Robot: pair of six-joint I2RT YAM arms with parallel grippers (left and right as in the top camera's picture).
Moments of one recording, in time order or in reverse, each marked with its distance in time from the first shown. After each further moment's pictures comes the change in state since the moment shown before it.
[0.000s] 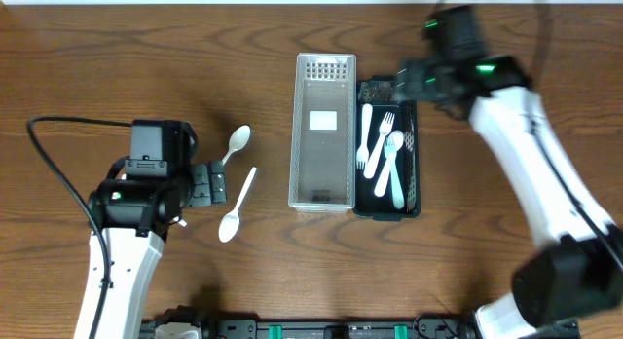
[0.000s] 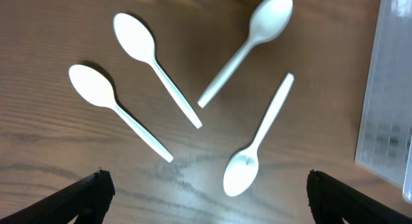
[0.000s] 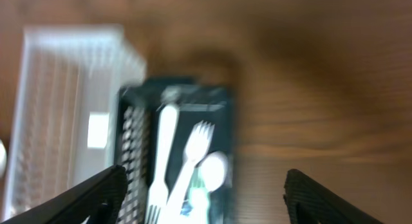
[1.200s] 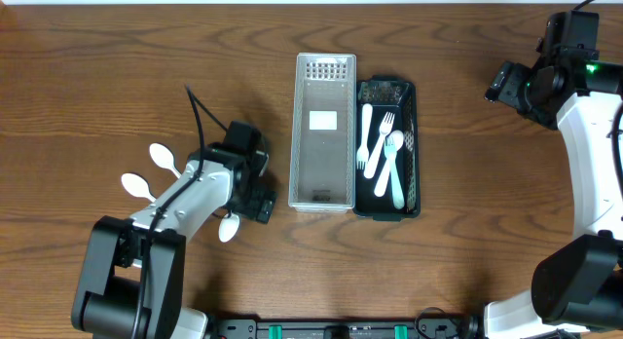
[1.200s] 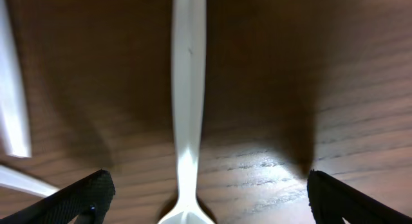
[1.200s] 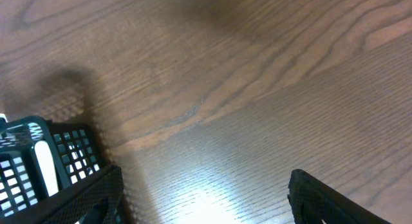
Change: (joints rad) left arm -0.200 0.527 -0.183 0.330 0.066 0.173; right arm -0.338 -0.003 -0.036 -0.122 0.026 0.026
